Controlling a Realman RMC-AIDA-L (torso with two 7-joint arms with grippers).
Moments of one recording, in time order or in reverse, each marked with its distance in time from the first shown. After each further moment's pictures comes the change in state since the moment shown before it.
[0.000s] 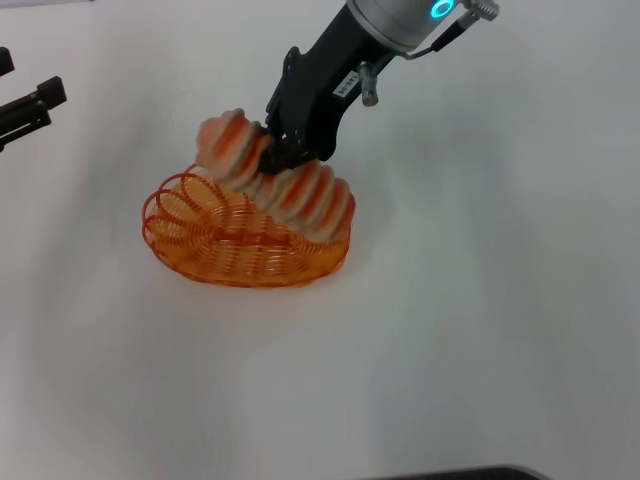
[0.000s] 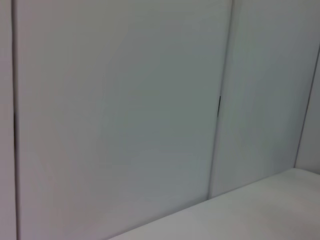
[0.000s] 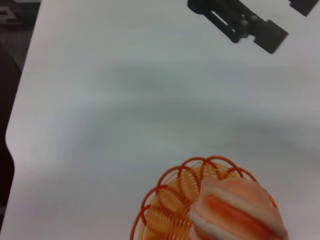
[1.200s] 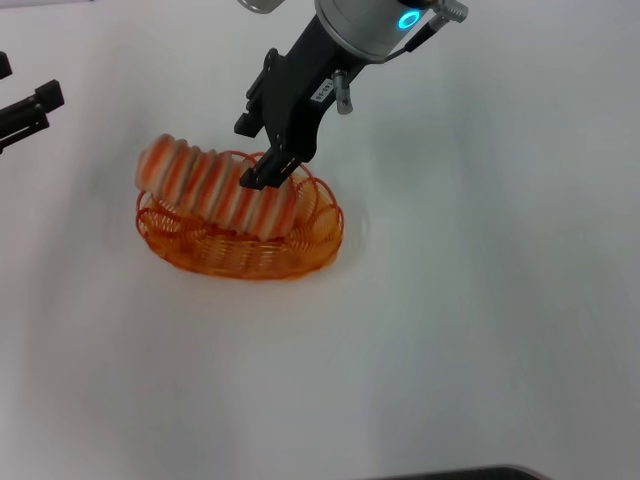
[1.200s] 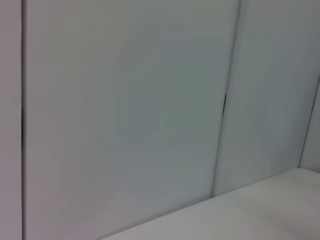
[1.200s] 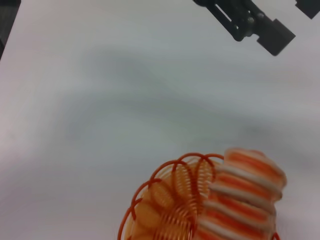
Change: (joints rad) left arm 0.007 0.000 -0.002 -0.008 -0.003 -0.007 0.003; right arm 0.019 0.003 -0.121 0.026 0.028 0.108 -0.001
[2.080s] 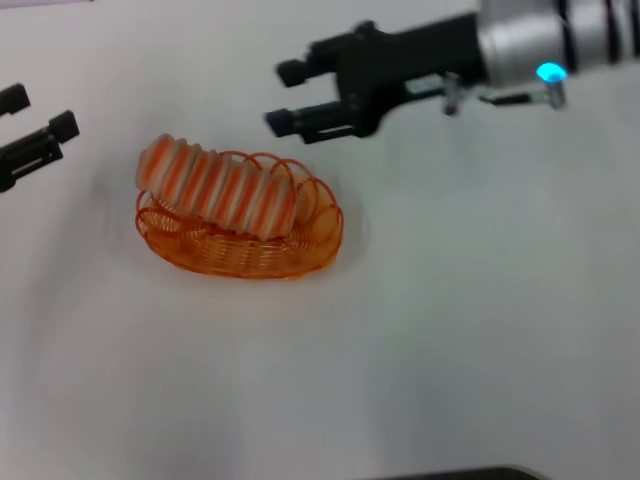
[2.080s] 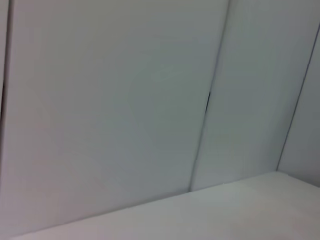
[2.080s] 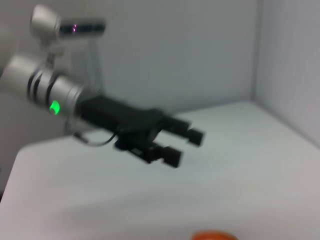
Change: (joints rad) left arm 0.034 -0.004 -0.001 -0.042 -0.005 0.052 -0.006; right arm -0.471 -0.015 0.195 -0.104 0.484 0.022 -0.267
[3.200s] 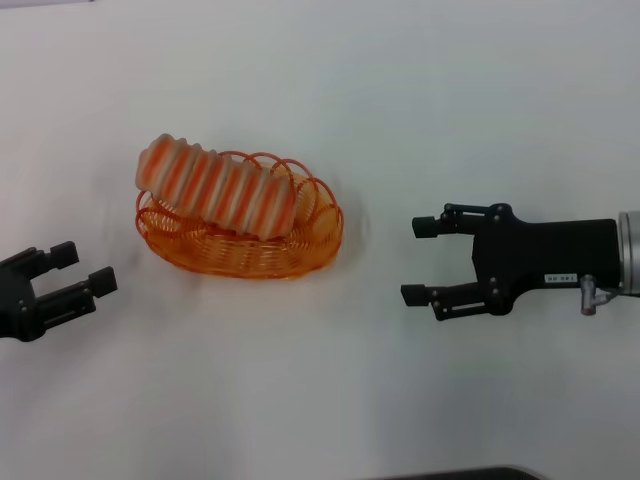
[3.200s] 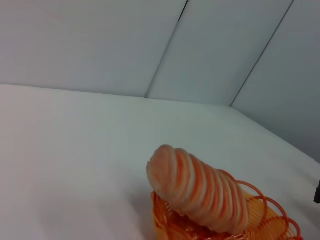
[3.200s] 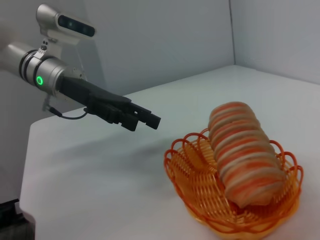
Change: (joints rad) left arm 0.087 0.002 -0.076 -0.091 0.252 0.145 -0.036; right arm -0.338 -0.004 0.159 0.195 -0.032 -0.146 -0.441
